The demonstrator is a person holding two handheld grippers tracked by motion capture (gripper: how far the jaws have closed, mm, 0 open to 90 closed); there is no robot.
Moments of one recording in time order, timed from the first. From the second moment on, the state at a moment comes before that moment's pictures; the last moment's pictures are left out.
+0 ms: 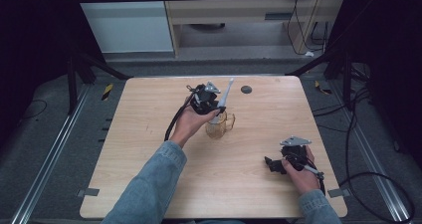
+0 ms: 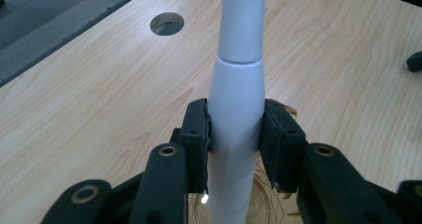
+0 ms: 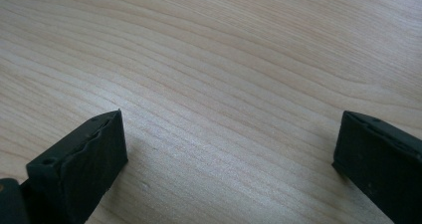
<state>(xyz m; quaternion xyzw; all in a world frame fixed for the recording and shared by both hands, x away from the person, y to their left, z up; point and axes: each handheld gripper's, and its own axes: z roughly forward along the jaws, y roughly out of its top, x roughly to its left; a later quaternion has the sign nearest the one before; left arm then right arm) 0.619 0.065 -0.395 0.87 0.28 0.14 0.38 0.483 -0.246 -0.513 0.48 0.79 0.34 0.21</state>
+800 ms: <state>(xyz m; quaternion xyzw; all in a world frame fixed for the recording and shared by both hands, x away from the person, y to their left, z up) 0.619 0.071 -0.401 0.87 0.29 0.14 0.37 0.483 -0.246 -0.513 0.48 0.79 0.34 0.21</state>
